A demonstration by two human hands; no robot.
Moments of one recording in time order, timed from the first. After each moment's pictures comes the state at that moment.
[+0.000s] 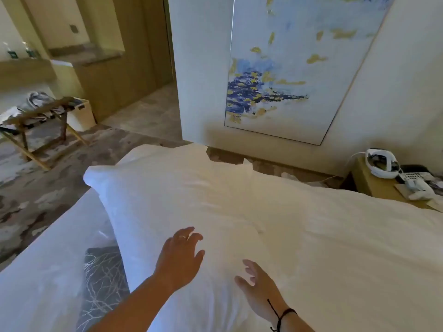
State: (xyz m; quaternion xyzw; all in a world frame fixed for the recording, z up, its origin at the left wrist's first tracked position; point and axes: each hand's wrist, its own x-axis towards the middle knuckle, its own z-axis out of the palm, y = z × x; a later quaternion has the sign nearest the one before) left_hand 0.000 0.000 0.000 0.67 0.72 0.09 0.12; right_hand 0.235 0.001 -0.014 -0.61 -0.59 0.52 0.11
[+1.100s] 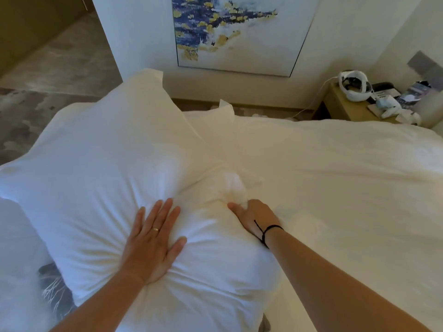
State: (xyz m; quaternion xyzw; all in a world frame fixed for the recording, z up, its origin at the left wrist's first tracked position) left_hand -0.136 0.072 -0.174 0.82 0.58 0.04 -0.03; right_hand 0.147 0.128 -0.117 -0.77 -0.54 0.35 0.05
